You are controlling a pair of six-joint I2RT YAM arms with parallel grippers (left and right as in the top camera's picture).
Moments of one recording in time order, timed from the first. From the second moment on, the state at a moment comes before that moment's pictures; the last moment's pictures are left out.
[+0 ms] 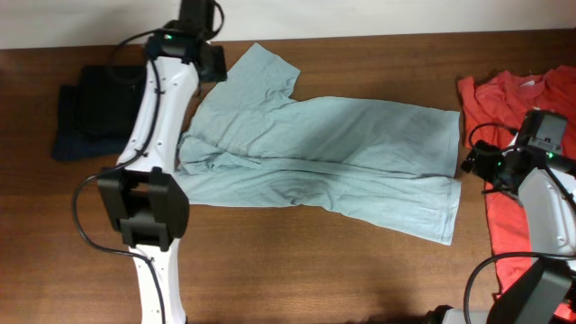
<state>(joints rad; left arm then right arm) -0.16 2.28 2.29 -1.06 -0.19 -0.24 -0.44 1.53 1.07 -0.68 0.02 0.21</state>
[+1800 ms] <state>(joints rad) 0.00 2.28 2.29 -1.08 -0.27 -0.25 0.58 2.00 1.12 -0.09 -0.25 -0.03</state>
